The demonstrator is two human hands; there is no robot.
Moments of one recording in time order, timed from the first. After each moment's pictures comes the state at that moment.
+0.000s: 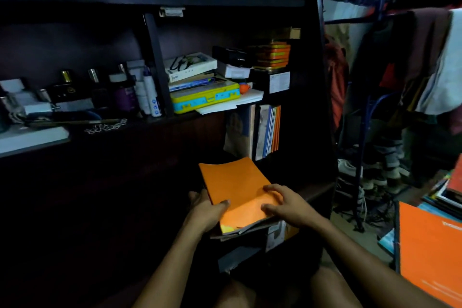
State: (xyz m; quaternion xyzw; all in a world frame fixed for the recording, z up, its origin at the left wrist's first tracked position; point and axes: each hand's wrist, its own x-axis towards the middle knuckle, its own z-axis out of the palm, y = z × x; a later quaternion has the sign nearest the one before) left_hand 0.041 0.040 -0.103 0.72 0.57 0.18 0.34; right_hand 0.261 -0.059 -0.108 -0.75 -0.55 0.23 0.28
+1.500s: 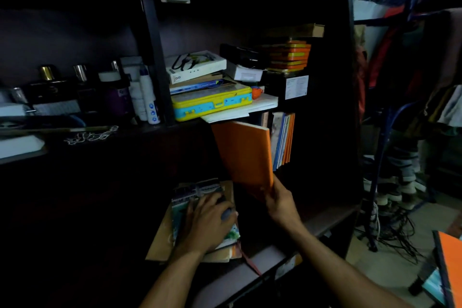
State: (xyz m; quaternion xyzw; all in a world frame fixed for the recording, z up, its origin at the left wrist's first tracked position) left_hand 0.051 0.101 -0.126 0.89 0.43 0.12 0.07; right_hand 0.249 0.040 -0.133 -0.64 -0.52 0.12 0.55
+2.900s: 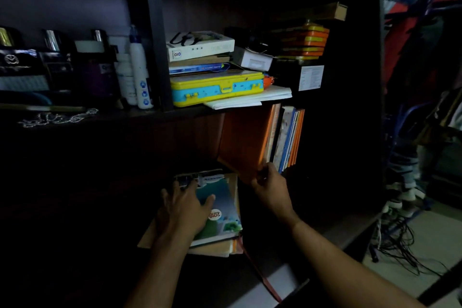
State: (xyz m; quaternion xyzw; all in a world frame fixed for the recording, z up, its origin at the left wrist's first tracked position) left_hand 0.043 0.173 -0.127 0.78 0.59 0.17 0.09; right_hand 0.258 0.129 -0.146 -0.69 -0.49 0.07 0.52
